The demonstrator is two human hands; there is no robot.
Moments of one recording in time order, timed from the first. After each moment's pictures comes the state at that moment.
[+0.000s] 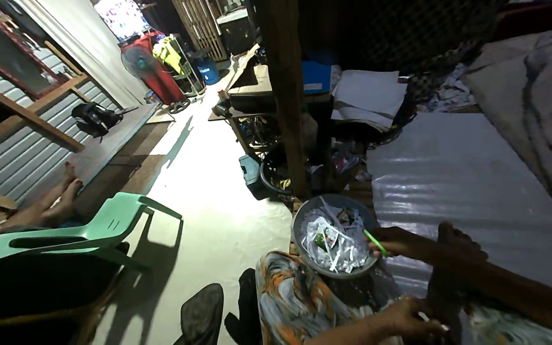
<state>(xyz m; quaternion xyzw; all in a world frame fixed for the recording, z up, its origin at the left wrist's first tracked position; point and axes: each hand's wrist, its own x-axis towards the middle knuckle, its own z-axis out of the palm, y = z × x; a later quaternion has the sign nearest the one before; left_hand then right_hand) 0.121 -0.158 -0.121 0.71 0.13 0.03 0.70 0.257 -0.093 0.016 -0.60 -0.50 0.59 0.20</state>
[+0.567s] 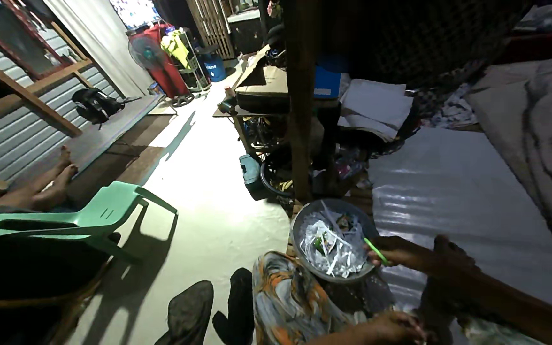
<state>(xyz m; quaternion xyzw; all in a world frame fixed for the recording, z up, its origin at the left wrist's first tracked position) 0.106 -0.170 -0.134 0.51 0.26 -0.01 0.82 0.263 -0.088 0.003 -0.59 -0.49 0.62 0.18</state>
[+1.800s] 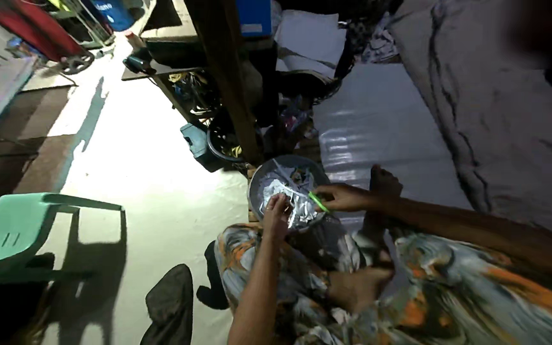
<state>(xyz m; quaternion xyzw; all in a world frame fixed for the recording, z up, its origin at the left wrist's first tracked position) 0.027 -0.045 -0.056 0.29 0.43 0.38 0.77 0.237 -0.089 0.028 -0.60 -0.60 0.52 0.10</state>
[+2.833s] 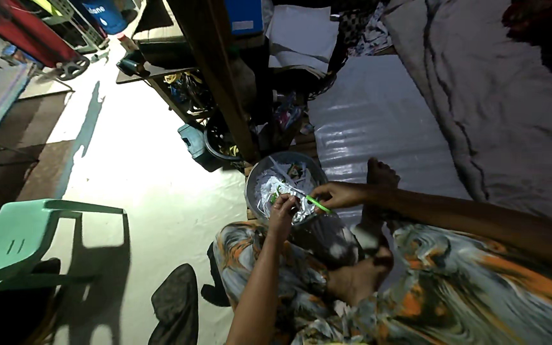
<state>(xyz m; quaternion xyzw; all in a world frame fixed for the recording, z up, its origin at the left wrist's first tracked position) 0.031 -0.054 -0.067 0.36 0.33 0.35 0.80 0.242 -0.092 0.020 -0.55 -0.56 0.61 0.12</state>
